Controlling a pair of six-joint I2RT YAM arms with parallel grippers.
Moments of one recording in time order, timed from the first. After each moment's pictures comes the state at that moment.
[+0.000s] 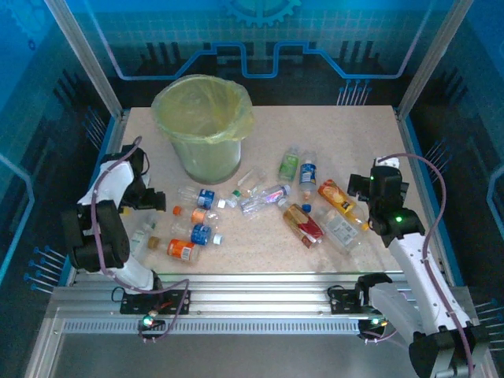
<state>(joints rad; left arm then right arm) 0.22 1.61 1.13 -1.12 -0.12 0.00 0.12 0.83 0.76 -0.55 0.40 0.18</state>
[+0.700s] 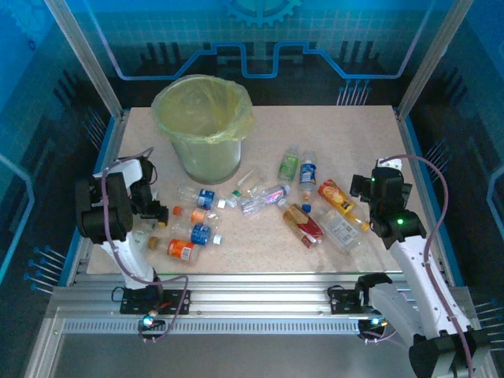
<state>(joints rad) 0.23 1.86 1.13 -1.13 -0.16 0.05 0.12 0.81 0.76 -0.56 0.44 0.18</state>
